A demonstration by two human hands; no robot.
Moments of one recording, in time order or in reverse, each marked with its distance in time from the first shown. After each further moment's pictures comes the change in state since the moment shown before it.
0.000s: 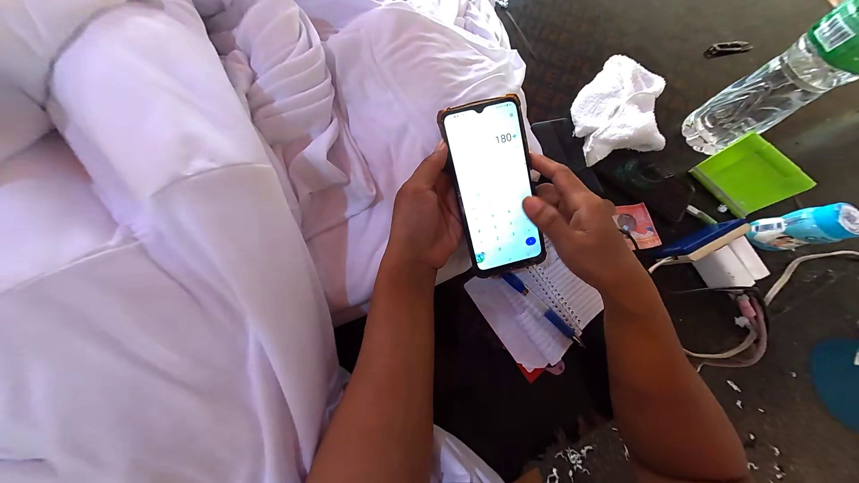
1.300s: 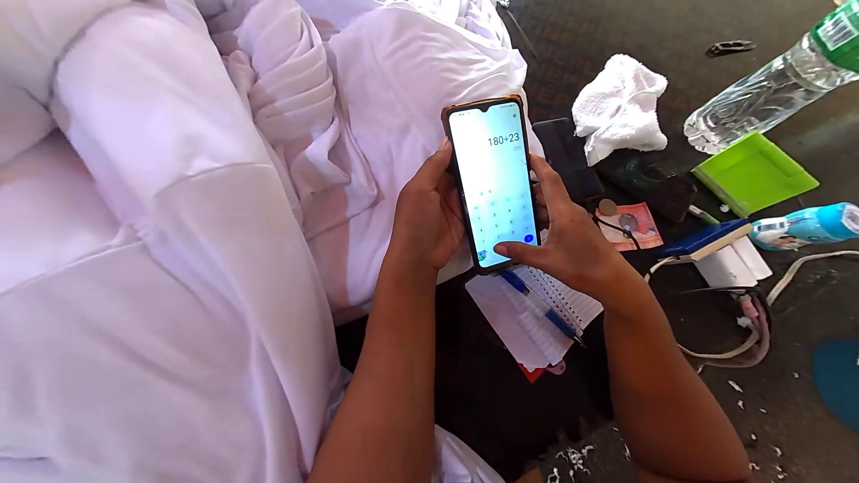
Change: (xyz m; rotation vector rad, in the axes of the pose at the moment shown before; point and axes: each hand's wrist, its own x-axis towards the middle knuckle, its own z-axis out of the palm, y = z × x) left_hand 0.000 0.000 0.000 0.018 -0.020 0.000; right_hand 0.000 0.006 0.005 -0.179 -0.095 0.019
